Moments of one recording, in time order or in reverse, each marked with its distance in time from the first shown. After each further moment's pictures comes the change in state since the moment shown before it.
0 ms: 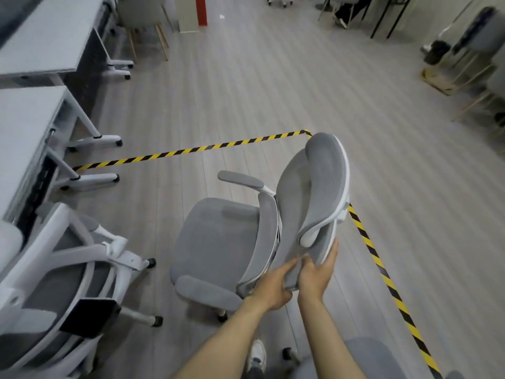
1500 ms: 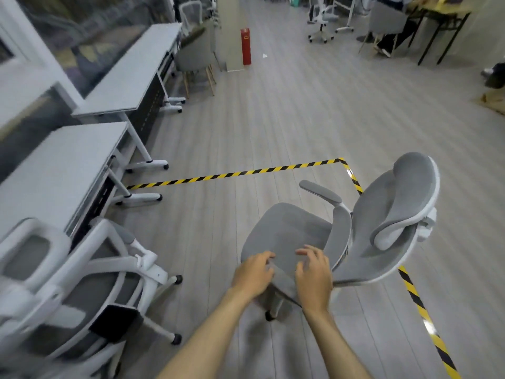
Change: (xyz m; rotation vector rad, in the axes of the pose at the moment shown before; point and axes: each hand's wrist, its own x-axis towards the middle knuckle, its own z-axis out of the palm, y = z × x) left_hand 0.024 0.033 -0.090 0.157 0.371 -0.218; right_hand 0.063 -0.034 0.012 -0.506 -0.302 -0.578
